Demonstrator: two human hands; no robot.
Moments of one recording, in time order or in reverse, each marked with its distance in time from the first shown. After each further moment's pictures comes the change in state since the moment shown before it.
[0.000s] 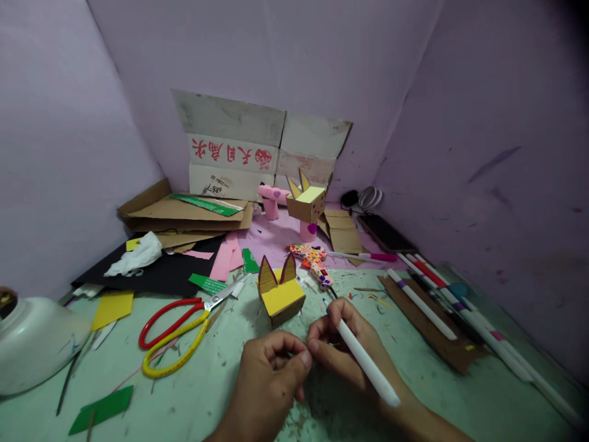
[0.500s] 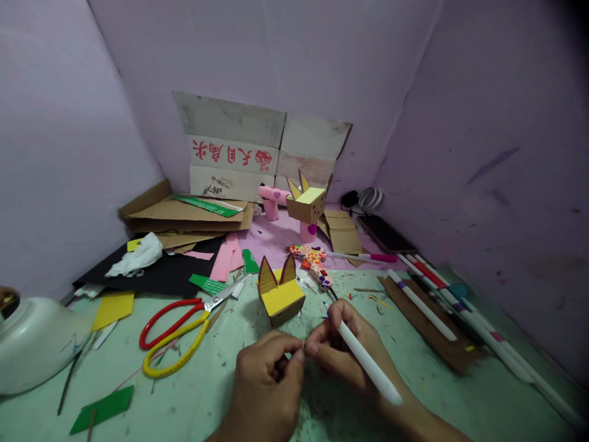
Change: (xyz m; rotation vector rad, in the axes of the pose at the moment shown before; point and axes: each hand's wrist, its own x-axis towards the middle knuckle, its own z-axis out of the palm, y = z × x) left_hand -0.008 0.004 -0.006 0.457 0.100 0.453; right_hand -0.002 -0.001 0.001 0.036 0.006 0.038
